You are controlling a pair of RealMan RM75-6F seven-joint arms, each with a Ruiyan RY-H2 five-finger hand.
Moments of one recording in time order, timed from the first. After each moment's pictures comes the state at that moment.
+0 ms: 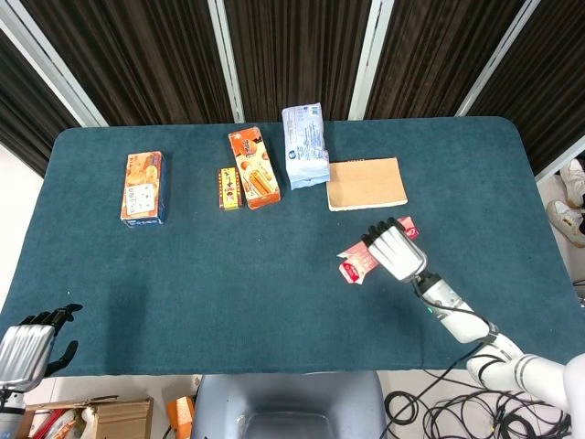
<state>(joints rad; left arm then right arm) -0.08 -1.06 0.03 -1.72 1.51 1.41 0.19 0.73 -1.46 -0.02 -1.13 -1.57 1.18 -0.64</state>
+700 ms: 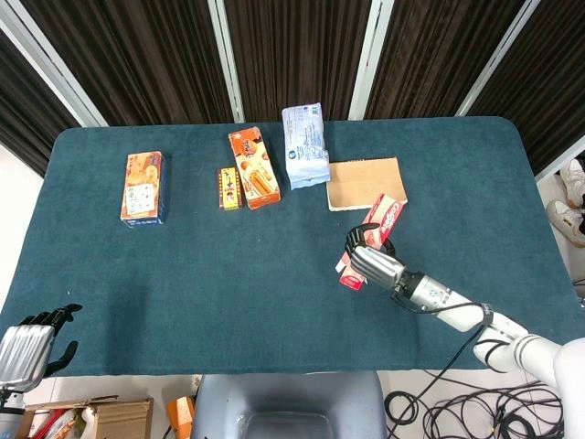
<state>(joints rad) -0.08 -1.06 0.03 -1.72 1.51 1.41 0.20 0.83 -1.43 -0.06 -1.06 -1.84 1.11 -1.15</state>
